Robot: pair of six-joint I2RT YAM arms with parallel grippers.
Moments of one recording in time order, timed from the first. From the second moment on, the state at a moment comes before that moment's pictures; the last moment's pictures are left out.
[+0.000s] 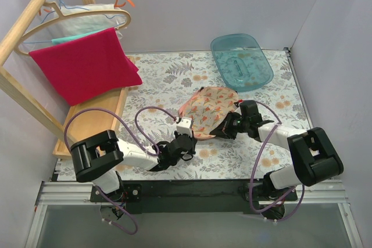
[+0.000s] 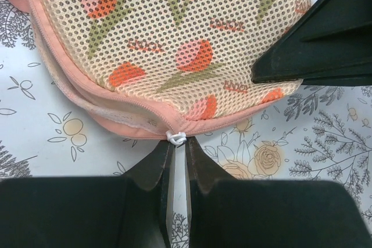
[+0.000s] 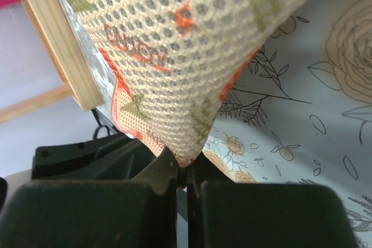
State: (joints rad) left arm -1.16 1.57 0.52 0.54 -0.54 -0.64; right arm 0.38 1.40 0.49 0.10 -0.57 0.99
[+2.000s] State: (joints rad) left arm -1.21 1.60 0.71 0.33 -0.40 -0.70; right arm 0.36 1.05 0.14 0.25 -0.45 1.39
